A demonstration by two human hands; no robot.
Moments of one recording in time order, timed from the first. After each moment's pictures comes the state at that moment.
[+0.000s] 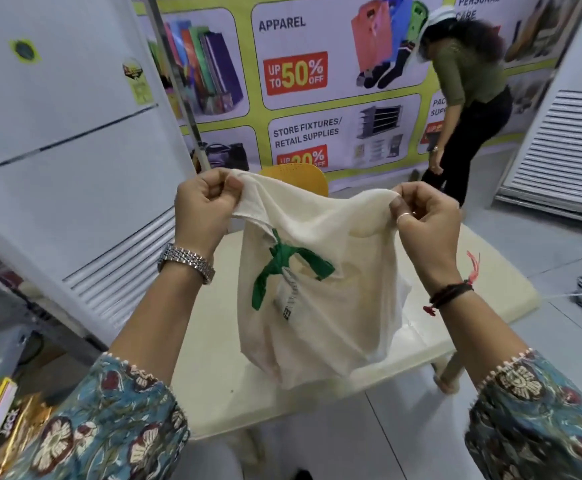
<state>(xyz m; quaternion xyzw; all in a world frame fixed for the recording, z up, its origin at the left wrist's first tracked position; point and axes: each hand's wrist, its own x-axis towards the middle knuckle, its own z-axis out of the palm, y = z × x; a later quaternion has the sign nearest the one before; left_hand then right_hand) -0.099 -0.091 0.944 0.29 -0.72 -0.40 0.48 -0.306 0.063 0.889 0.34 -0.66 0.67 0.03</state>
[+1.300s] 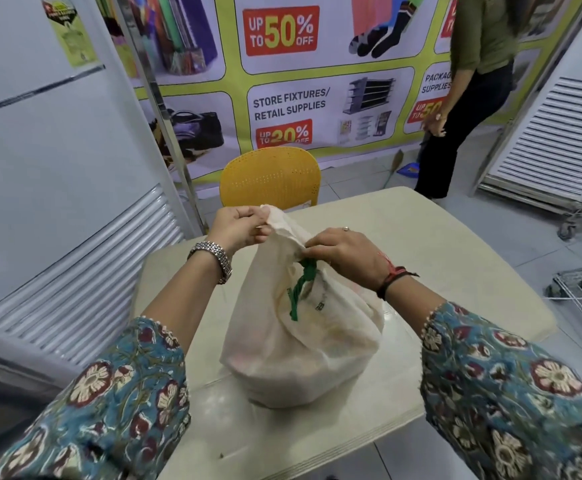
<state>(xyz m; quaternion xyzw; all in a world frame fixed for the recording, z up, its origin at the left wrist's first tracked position) -0.204 -0.274 0.861 0.38 -0.59 -0.67 0.24 -0.372 -0.143 0.798 0.77 -0.60 0.18 0.13</state>
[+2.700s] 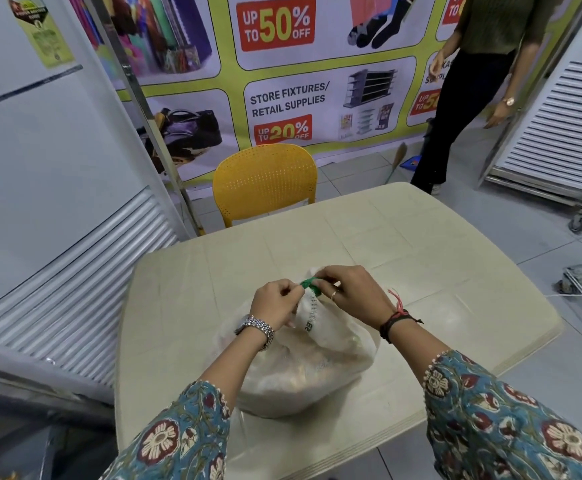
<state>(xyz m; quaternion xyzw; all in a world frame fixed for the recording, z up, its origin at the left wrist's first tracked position) -0.237 -0.201 0.747 0.44 -0.75 -0.47 0.13 -0.383 -0.107 0.738 0.59 -0.73 0.33 -0.11</state>
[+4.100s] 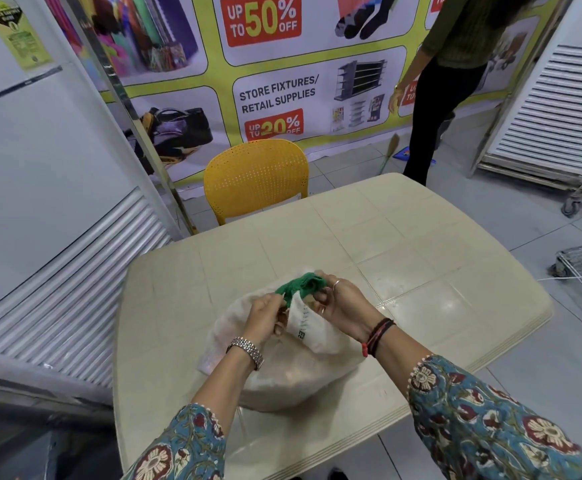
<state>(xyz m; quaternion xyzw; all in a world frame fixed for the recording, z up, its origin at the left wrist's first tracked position) -0.225 -0.189 0.720 0.46 -0.58 -0.66 0.13 -0.353 -0.107 0.732 0.01 -0.47 0.68 -0.56</state>
